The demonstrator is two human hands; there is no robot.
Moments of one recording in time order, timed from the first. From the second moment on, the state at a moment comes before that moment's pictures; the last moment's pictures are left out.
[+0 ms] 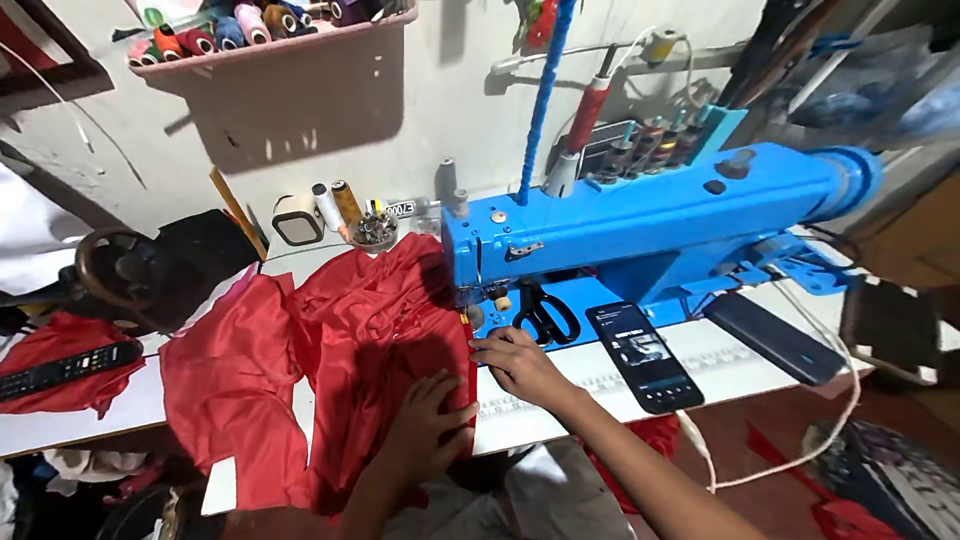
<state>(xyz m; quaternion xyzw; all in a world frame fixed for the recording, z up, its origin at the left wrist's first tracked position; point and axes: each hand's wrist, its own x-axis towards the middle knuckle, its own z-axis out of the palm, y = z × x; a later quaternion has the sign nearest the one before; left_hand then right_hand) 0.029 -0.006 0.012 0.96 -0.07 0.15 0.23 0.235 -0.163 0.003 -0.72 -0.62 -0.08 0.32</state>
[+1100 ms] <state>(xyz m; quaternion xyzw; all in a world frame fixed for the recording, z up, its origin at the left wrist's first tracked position) 0.067 -0.011 0.013 0.98 0.02 0.11 0.16 0.236 -0.145 0.010 -0.80 -0.54 -0.10 0.26</state>
